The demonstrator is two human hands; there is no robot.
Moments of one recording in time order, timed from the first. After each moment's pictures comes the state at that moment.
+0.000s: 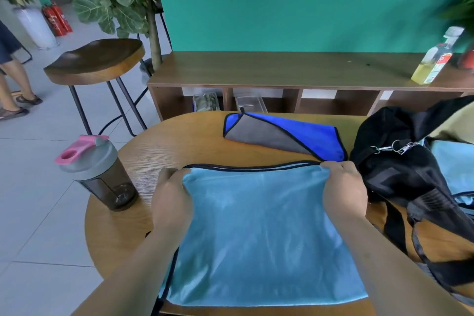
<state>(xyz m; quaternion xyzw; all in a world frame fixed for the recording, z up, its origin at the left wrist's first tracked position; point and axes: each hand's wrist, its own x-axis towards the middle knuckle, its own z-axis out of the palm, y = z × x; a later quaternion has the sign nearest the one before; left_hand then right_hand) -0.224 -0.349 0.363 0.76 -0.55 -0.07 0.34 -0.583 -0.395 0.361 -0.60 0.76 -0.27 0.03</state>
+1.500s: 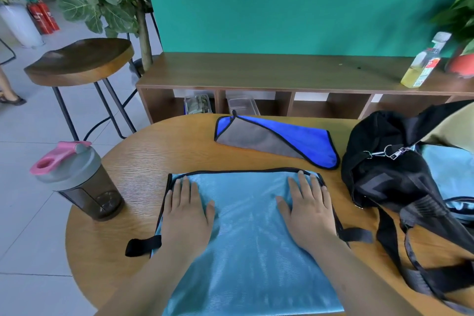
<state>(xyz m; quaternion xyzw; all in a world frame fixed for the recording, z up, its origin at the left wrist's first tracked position) -0.258 -0.349 0.321 0.75 -0.66 -0.01 0.07 -0.546 -0.376 0.328 -0.71 0.71 -0.03 0.01</state>
